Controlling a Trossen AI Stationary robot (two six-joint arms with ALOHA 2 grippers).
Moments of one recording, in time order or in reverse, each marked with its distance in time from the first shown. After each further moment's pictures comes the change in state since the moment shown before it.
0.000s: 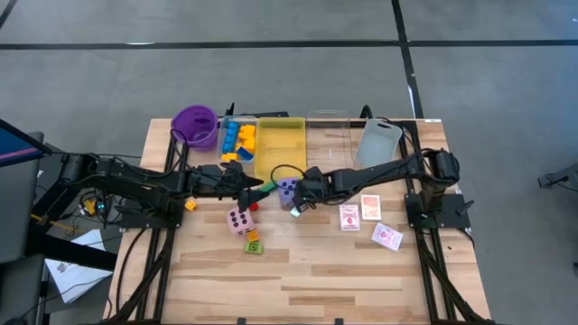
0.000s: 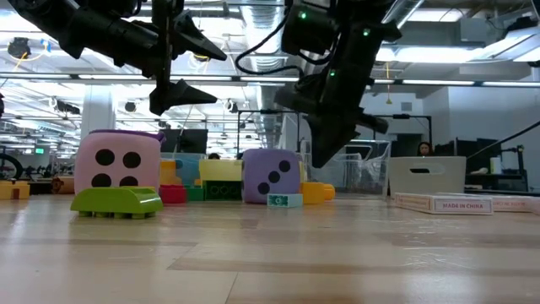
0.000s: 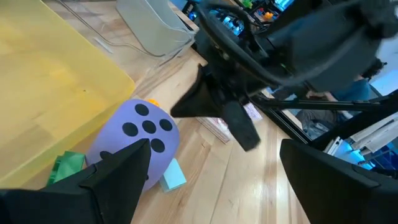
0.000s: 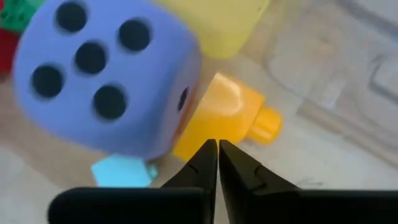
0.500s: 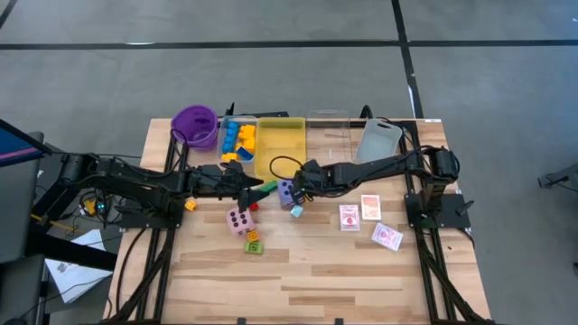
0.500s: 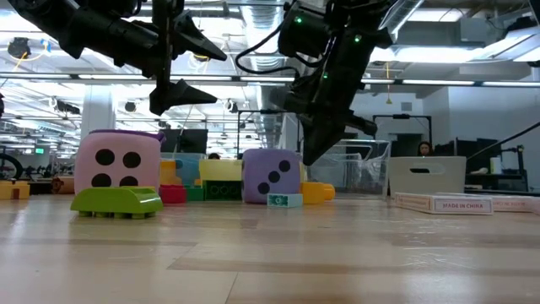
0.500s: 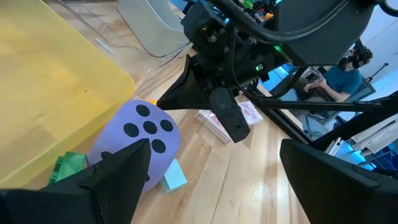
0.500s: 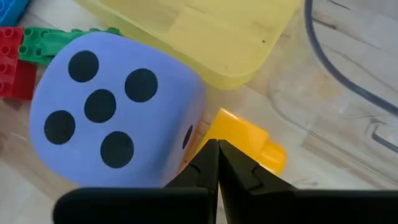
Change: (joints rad) left arm 0.000 0.000 0.000 0.000 -0.004 0.000; right arm -0.044 0.001 0.000 0.072 -0.006 -0.060
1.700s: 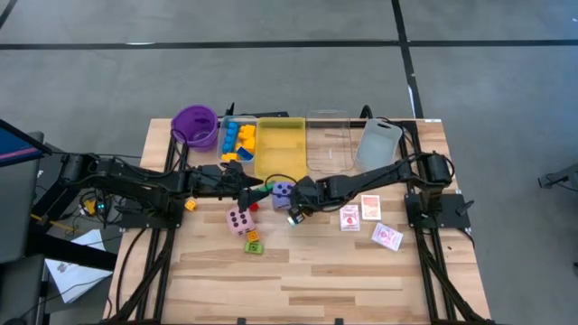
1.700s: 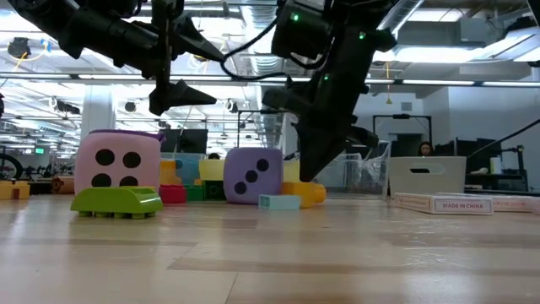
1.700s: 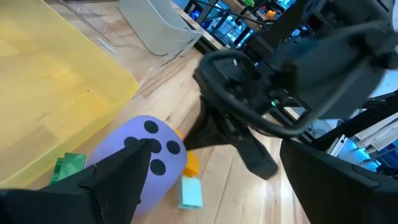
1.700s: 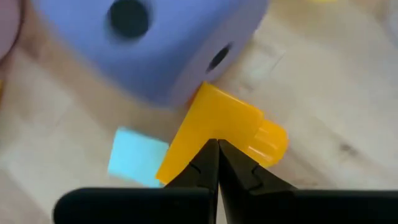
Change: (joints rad) left arm 0.000 0.000 0.000 -0.009 -0.002 0.014; right arm 0.107 0.078 0.003 0.010 -0.170 0.000
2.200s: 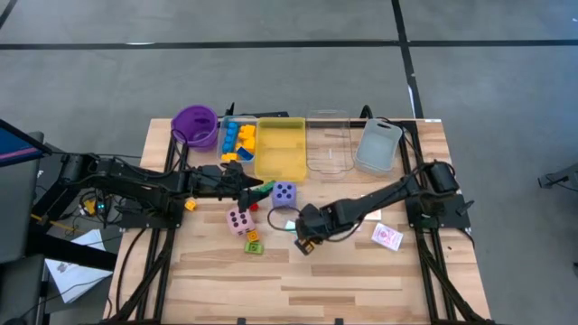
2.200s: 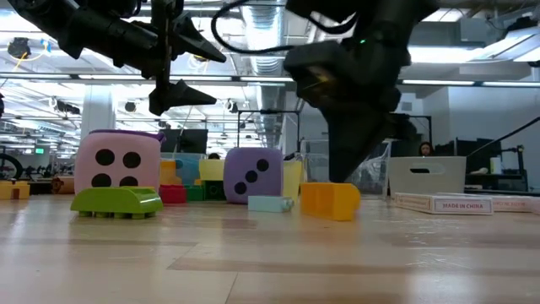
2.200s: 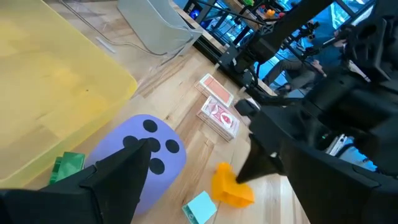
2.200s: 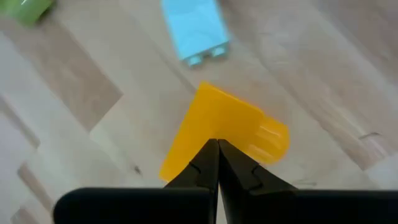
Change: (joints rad) left arm 0.001 0.000 0.000 -0.001 0.000 0.000; right arm 0.206 -0.012 -0.003 -0.047 -0.091 0.103
